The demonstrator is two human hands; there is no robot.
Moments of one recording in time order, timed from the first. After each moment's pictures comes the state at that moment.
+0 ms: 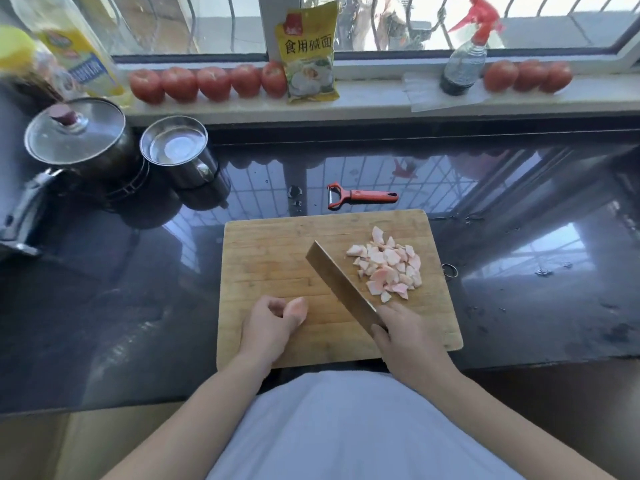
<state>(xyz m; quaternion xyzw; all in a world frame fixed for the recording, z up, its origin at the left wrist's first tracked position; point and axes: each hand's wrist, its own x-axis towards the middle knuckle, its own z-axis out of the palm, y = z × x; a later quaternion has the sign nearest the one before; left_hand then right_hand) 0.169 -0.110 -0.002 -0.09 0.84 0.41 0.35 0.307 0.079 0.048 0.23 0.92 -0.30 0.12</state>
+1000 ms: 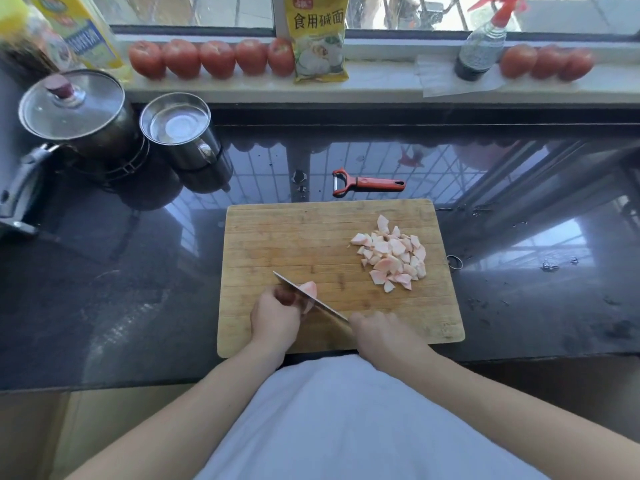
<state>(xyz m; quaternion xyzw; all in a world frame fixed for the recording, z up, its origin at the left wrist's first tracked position) 0.182 -0.096 0.009 -0.15 0.81 0.47 0.31 0.280 0.051 0.058 0.10 0.93 -0.12 0.33</state>
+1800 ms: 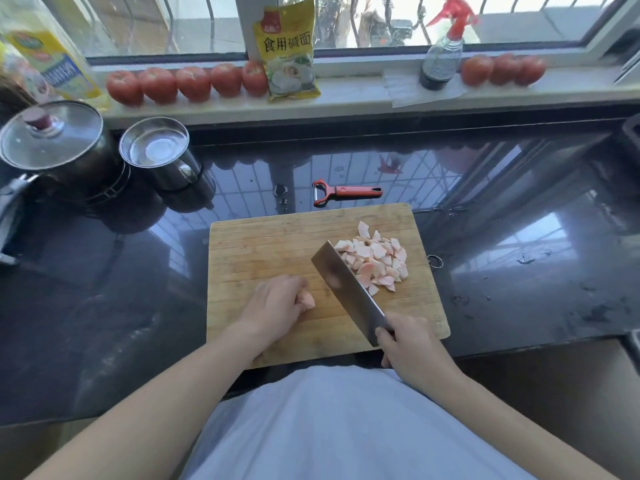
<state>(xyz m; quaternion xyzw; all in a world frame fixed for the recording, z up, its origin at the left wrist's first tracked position) 0.149 -0.078 0.018 0.31 0.90 0.16 0.27 0.330 0.085 0.055 0.35 0.85 -0.35 0.16</state>
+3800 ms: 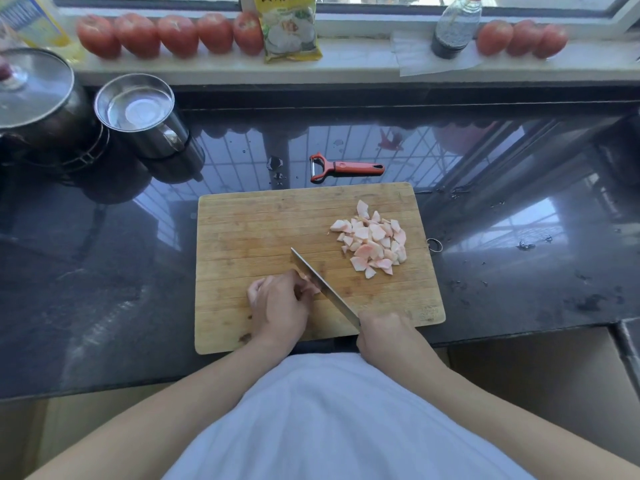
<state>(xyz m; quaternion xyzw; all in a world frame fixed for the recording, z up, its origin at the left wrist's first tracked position) 0.195 -0.072 -0.028 0.17 0.93 0.30 0.16 0.313 0.061 0.052 0.21 0.92 -0.15 0.30</state>
